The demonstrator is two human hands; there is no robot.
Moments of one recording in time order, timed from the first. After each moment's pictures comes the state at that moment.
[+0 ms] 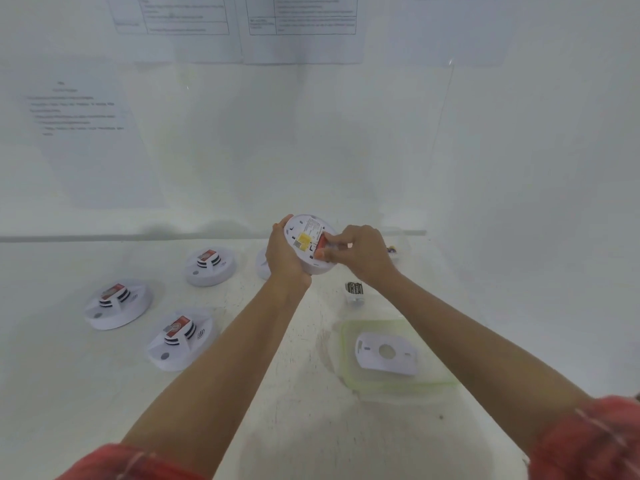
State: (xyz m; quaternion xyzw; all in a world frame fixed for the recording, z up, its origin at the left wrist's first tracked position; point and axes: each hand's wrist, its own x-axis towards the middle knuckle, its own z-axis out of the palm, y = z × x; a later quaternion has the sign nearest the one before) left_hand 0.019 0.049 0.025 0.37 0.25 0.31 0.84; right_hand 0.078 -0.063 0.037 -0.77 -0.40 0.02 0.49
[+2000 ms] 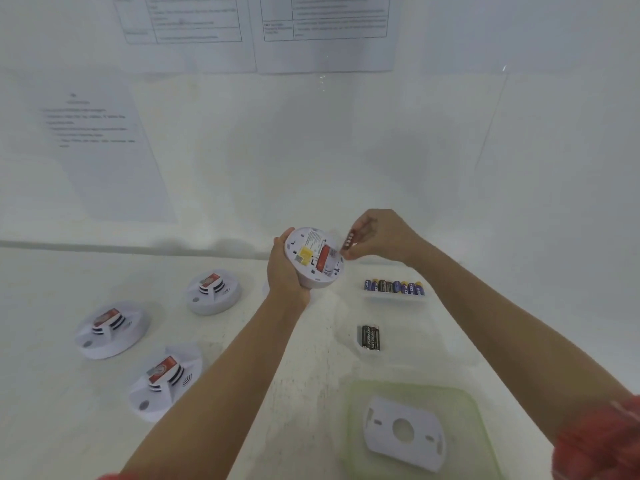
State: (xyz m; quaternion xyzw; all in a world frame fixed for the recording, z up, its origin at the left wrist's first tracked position) left_hand 0.064 0.092 0.013 0.33 0.25 0.35 0.84; right_hand 0.180 -0.022 0.075 -0.79 -0.43 0.16 0.40
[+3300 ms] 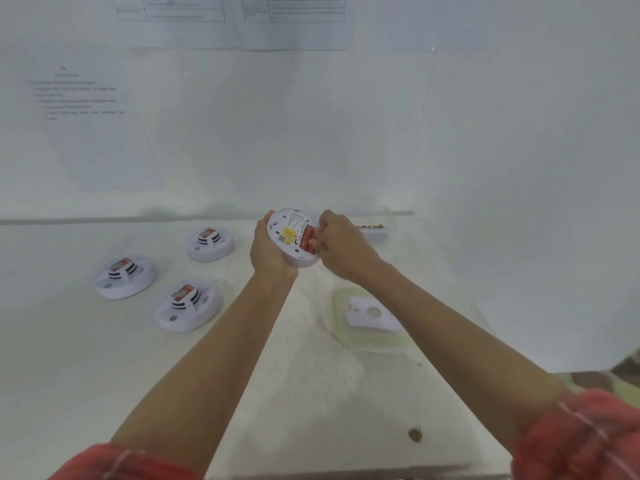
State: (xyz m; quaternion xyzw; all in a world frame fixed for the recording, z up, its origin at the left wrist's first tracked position) left_hand -0.034 0.024 0.017 0.32 0.19 0.31 0.88; right_hand 0.023 -0.083 0.044 -0.84 -0.50 -0.04 0.20
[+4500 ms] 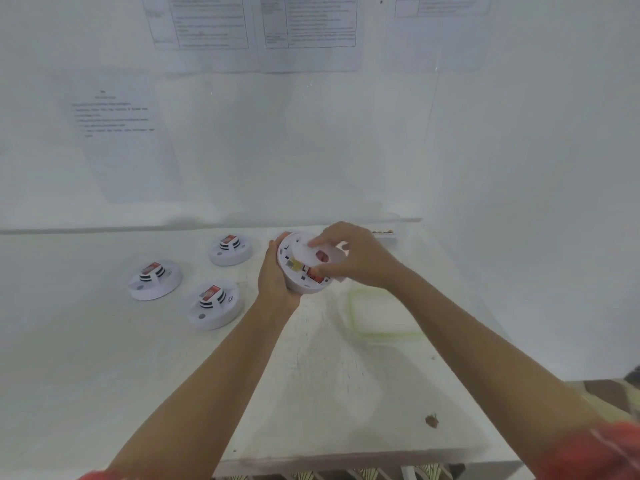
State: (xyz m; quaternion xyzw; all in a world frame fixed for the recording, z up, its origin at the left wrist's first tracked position) left_hand -0.082 0.020 0.004 0.33 0.14 0.26 0.90; right_hand -0.020 -0.113 0.067 -0.76 -0.48 0.09 0.43
